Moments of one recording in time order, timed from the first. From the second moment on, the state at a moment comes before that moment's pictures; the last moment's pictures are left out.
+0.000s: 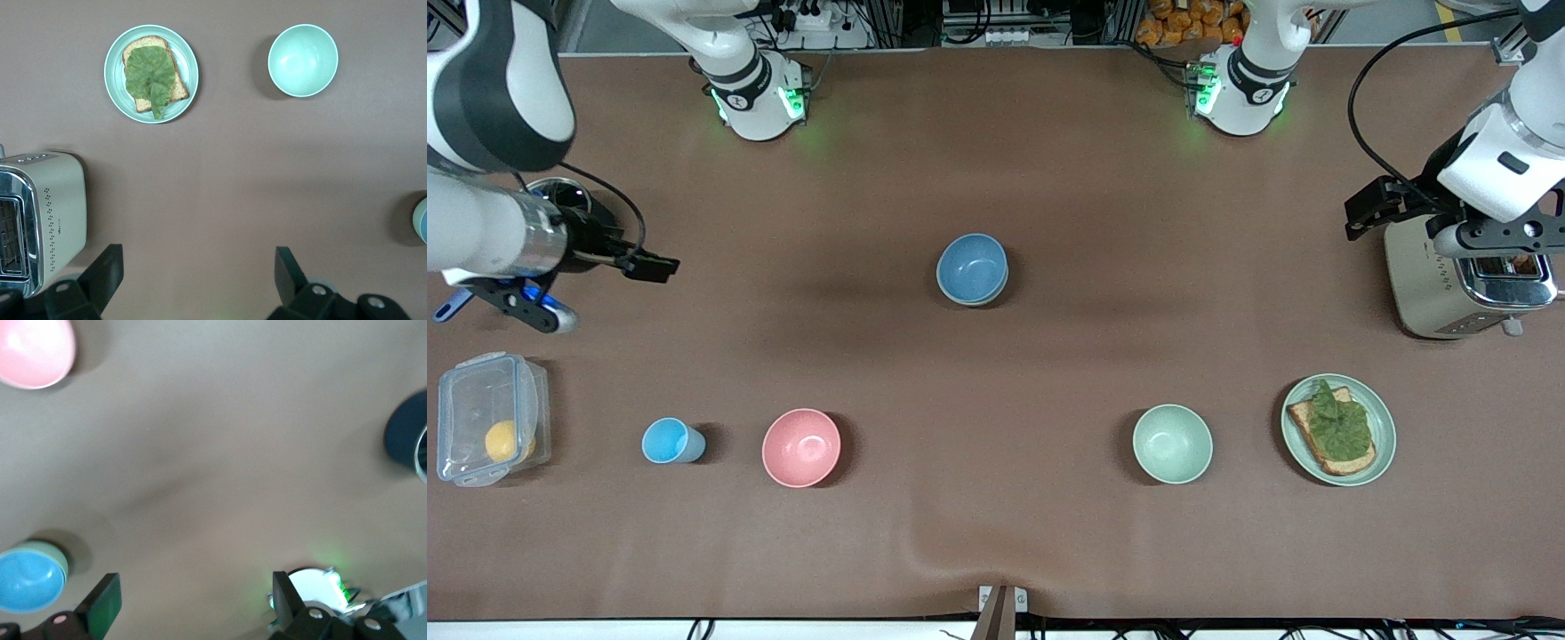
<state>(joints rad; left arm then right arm) -0.07 0.00 -0.07 -1.58 0.01 1.56 -0.16 0.01 0.14 0.03 -1.59 0.09 1.41 0.47</state>
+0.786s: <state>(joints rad) -0.07 0.00 -0.07 -1.58 0.01 1.55 -0.09 0.02 0.03 0.01 -1.54 0.09 1.53 0.37</state>
